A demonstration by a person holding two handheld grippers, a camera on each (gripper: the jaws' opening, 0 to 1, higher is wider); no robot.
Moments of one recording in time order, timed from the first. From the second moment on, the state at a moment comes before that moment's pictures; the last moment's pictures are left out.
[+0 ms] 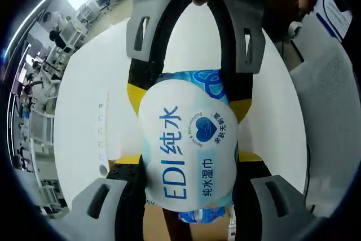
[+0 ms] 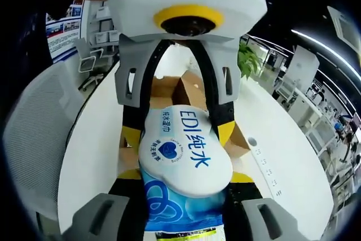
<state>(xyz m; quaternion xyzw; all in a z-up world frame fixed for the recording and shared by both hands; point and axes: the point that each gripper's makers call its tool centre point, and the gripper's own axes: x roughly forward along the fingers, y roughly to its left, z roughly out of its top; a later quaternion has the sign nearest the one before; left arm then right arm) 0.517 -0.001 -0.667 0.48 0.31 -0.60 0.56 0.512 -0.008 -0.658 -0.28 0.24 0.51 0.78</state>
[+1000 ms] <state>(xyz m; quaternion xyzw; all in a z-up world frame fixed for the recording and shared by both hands) 0.530 -0.031 -0.739 0.46 0.30 -0.61 0.57 0.524 -0.037 -0.730 -0.30 0.26 0.52 0.76</state>
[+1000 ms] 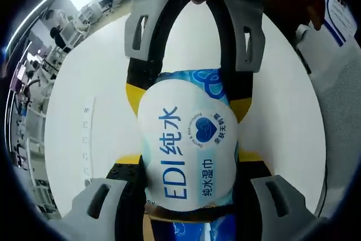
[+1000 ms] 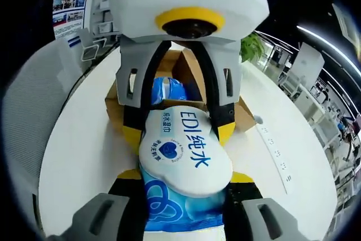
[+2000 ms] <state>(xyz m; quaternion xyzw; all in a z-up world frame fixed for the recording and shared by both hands) 0.528 -0.034 -0.773 0.46 0.32 -0.61 0.56 0.524 -0.042 -0.766 -0.29 0.26 0.53 0.75</state>
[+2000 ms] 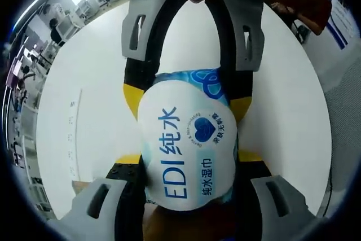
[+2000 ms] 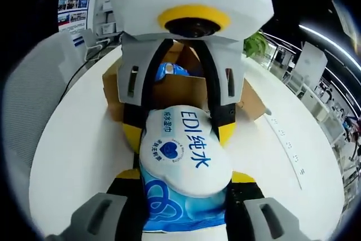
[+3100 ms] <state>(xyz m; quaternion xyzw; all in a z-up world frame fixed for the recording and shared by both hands) 0.517 -0.013 -0.734 0.46 0.32 -0.61 0.56 0.498 -0.086 -0.737 -0.33 0.28 0.51 0.74</state>
